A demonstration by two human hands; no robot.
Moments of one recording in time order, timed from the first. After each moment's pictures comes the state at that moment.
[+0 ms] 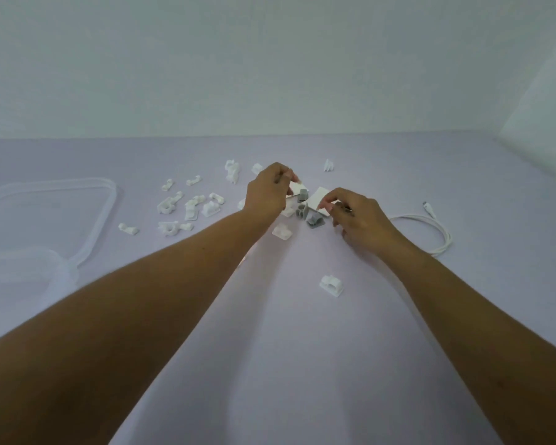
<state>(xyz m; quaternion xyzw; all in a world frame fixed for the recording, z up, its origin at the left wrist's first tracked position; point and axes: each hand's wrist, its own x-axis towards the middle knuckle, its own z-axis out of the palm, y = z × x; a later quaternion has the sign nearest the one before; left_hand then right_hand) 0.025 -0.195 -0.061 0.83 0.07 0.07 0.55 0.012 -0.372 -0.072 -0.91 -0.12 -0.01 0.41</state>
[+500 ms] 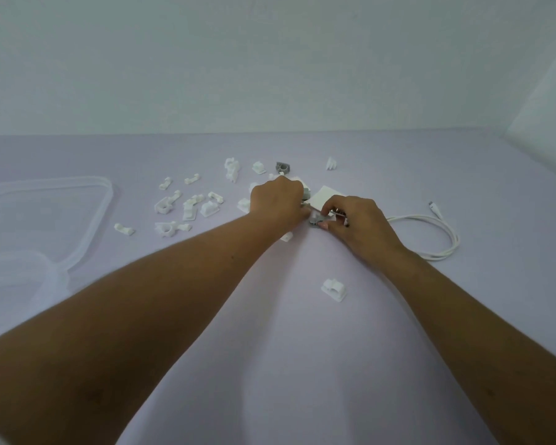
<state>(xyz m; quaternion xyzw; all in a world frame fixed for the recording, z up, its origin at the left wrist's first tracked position) 0.034 -0.212 -0.070 0.99 -0.03 0.09 0.05 0.021 -0.372 -0.094 -0.94 -0.18 -0.11 0.28</state>
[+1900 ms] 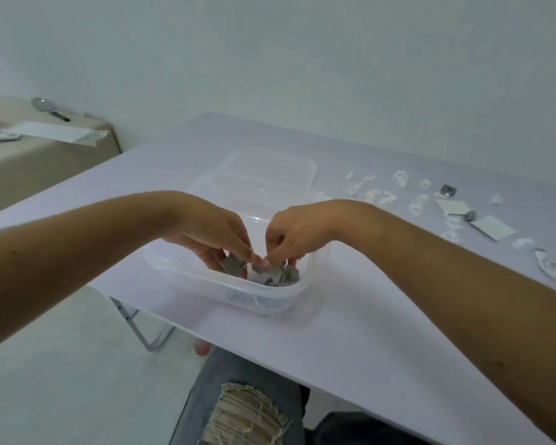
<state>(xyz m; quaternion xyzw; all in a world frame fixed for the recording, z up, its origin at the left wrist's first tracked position) -0.293 0.065 0.012 0.84 0.18 -0.31 0.40 -0.202 -0.070 0.020 -0.81 -0.51 0.29 -0.02</state>
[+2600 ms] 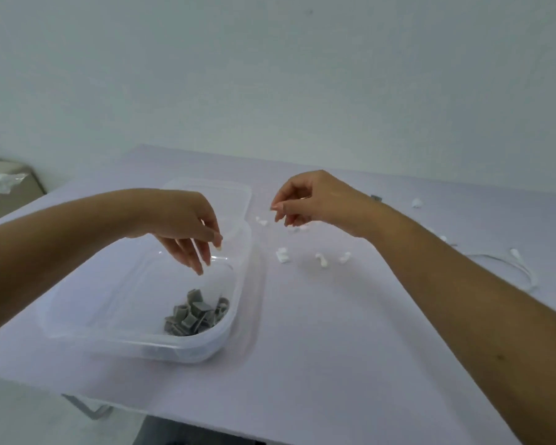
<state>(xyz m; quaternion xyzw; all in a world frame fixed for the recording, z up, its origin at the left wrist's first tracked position) -0.235 0.026 0.059 0.92 0.17 -0.18 0.32 -0.112 -0.172 0.043 -0.78 -0.36 0.20 0.46</state>
